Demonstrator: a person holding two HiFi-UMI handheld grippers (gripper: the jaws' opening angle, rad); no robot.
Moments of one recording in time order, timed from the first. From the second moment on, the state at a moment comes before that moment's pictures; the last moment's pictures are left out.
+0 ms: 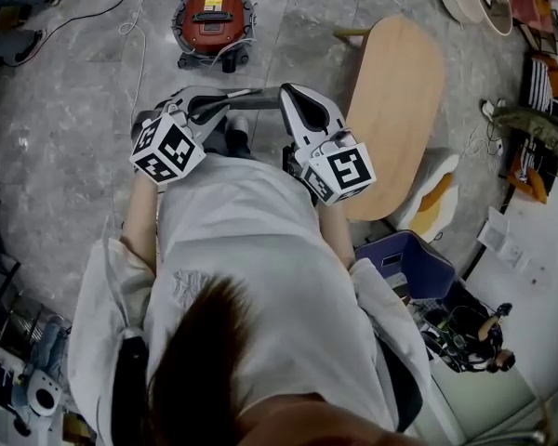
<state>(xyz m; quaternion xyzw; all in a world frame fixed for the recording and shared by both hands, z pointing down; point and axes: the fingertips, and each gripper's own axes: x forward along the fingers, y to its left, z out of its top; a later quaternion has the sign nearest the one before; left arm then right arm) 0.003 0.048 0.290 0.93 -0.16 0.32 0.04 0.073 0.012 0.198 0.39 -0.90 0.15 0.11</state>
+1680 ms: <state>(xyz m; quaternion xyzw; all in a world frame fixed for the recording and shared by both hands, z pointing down) 0.007 0.009 0.630 0.92 -0.09 0.38 0.11 0.039 0.000 0.648 -0.05 -0.81 0.00 0.58</state>
